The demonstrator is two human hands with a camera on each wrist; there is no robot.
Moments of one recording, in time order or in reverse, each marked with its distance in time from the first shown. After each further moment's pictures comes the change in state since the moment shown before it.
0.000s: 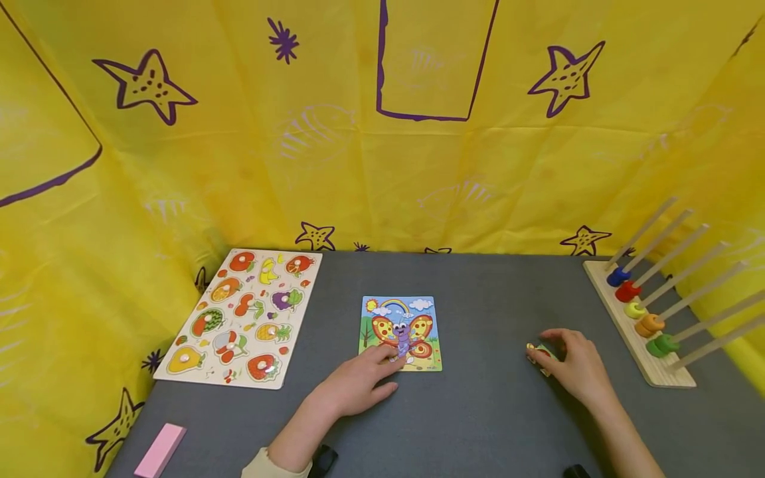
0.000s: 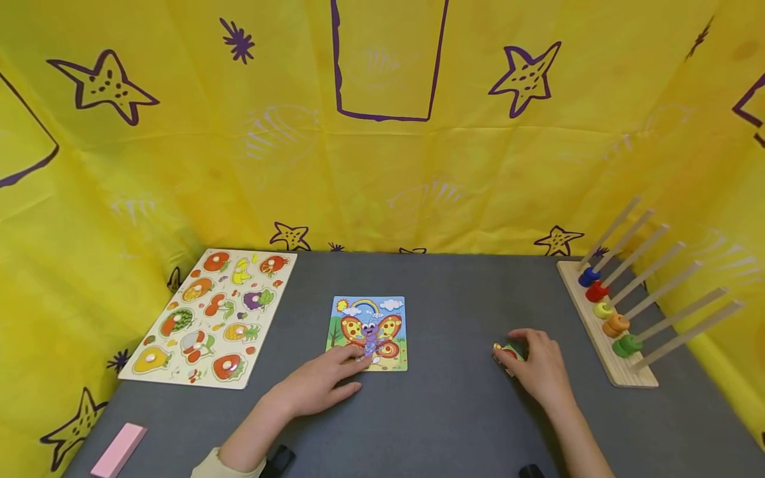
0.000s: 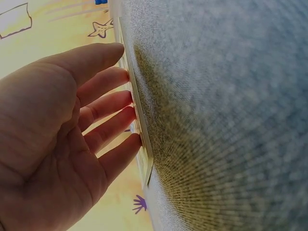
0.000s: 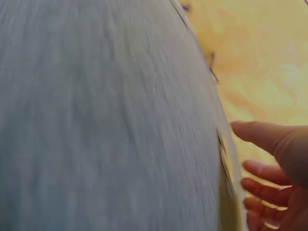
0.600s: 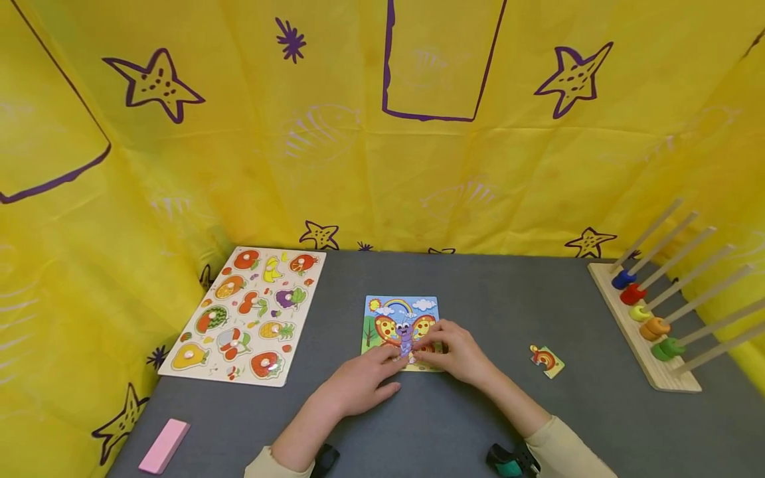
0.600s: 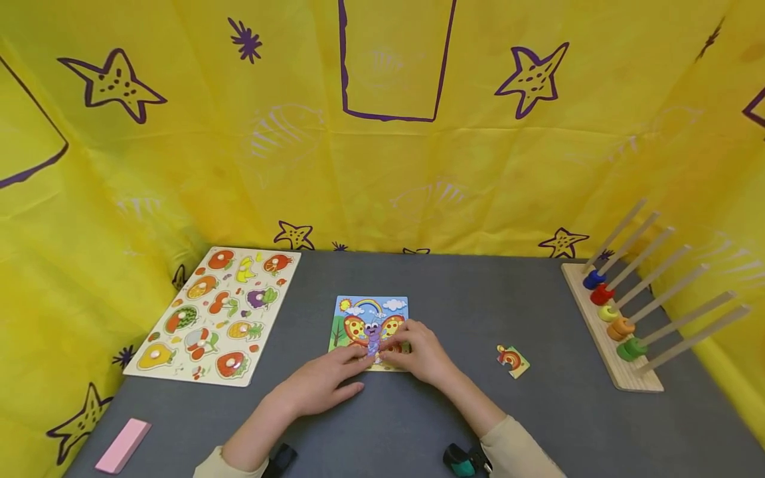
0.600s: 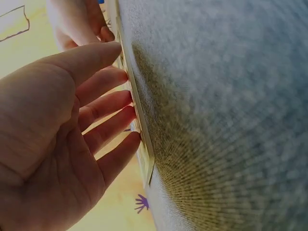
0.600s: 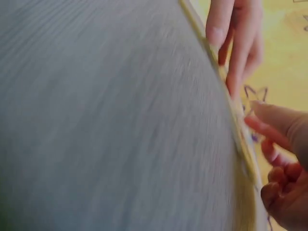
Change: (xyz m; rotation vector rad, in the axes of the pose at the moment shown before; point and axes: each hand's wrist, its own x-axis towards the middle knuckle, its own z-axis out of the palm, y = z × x) left_hand -0.001 0.002 -0.003 0.037 0.027 0.039; right_hand 0.036 -0.120 0.099 0.326 -0.253 -0.416
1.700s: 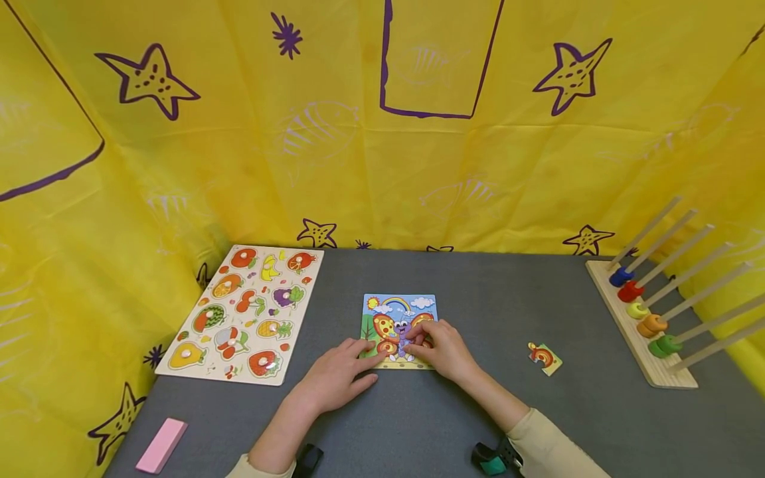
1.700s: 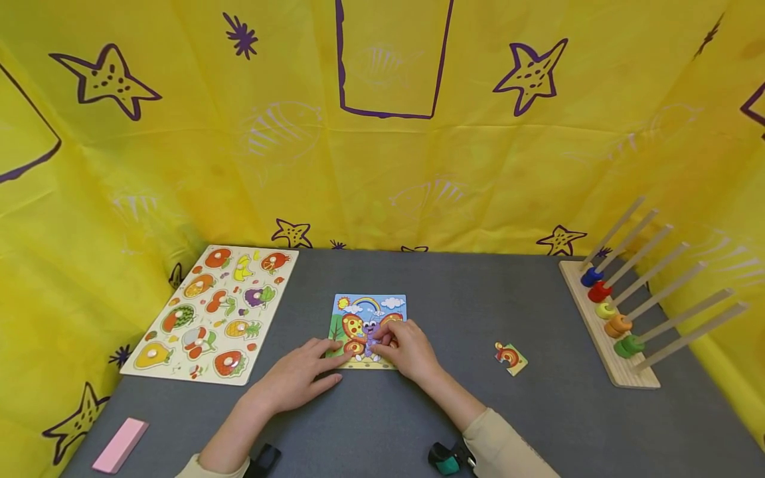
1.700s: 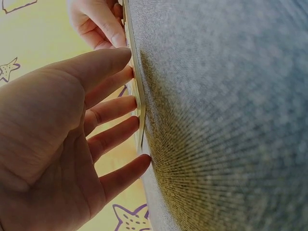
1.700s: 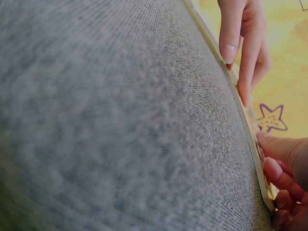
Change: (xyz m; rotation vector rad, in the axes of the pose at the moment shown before) left_hand -0.021 -0.022 -0.001 0.041 0.031 -0.121; right_hand 0.012 -0.006 0.022 -0.033 0.074 0.088
